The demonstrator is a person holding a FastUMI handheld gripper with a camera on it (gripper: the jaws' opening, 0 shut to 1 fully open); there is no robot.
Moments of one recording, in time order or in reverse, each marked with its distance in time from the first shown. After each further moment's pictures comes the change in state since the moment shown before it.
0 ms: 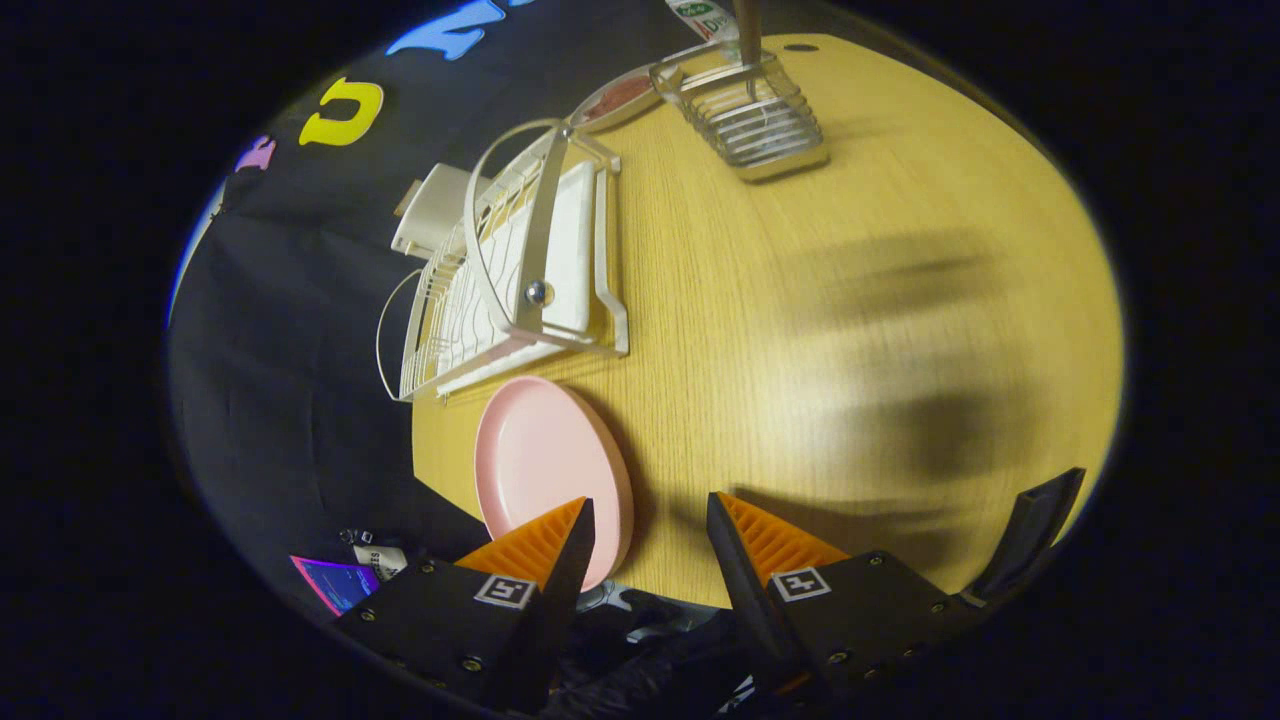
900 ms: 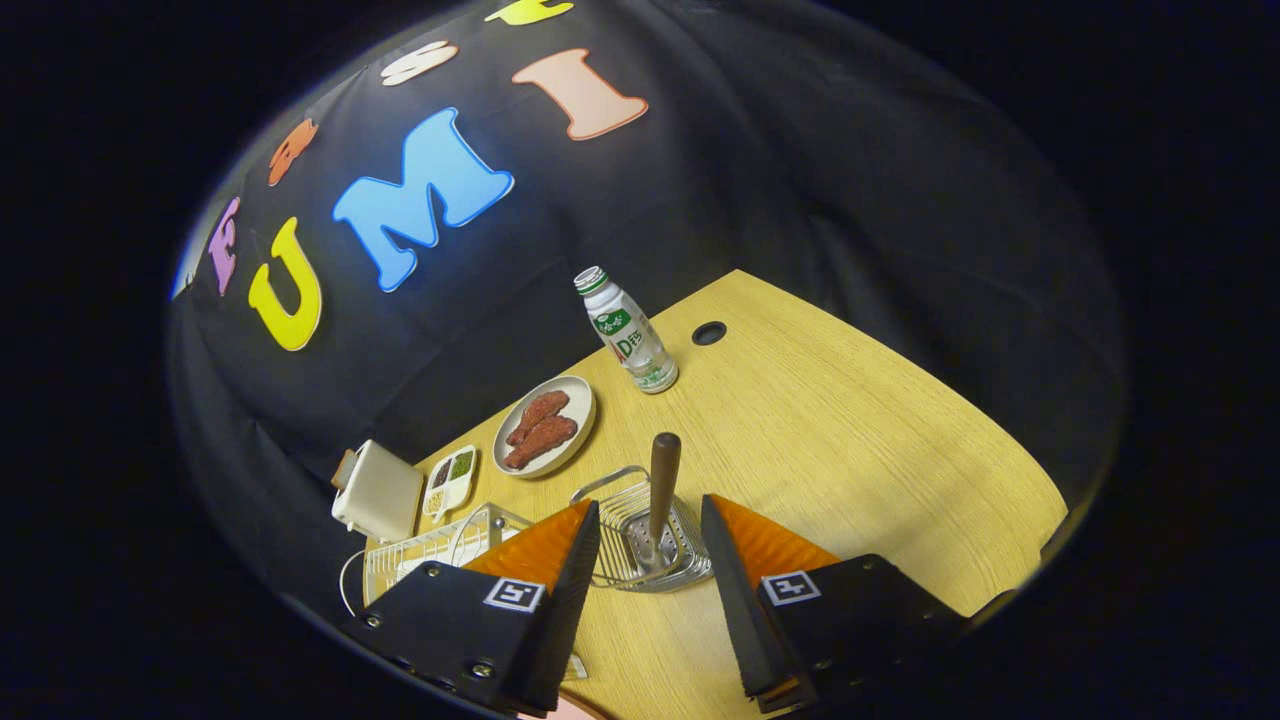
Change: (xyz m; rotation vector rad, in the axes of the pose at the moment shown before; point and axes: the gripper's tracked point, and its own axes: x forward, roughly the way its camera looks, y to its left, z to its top) arm -0.072 -0.050 0.254 0.128 -0.736 -0.271
